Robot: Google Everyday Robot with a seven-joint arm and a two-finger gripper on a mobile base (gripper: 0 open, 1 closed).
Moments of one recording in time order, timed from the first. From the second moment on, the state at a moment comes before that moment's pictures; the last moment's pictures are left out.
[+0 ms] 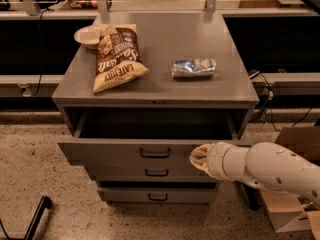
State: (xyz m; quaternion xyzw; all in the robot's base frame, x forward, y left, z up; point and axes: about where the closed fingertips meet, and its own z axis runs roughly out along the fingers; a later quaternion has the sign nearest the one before) arm 0.499 -0.116 0.661 -0.59 0.70 -0.01 0.41
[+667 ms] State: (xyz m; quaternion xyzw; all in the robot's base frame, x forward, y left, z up) arm 0.522 -0.103 0.646 -0.59 0.70 0.03 0.40
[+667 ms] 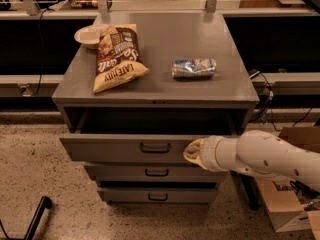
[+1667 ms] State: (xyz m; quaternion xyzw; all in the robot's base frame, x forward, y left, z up) arm 0.554 -0.099 0.621 -0.59 0.70 0.05 0.39
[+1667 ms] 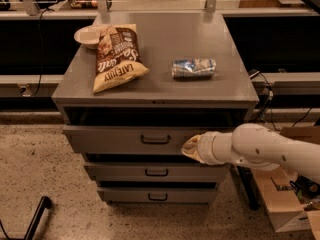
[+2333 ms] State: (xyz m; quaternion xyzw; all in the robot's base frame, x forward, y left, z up) arm 0.564 -0.101 0.623 -0.60 0.68 0.05 0.41
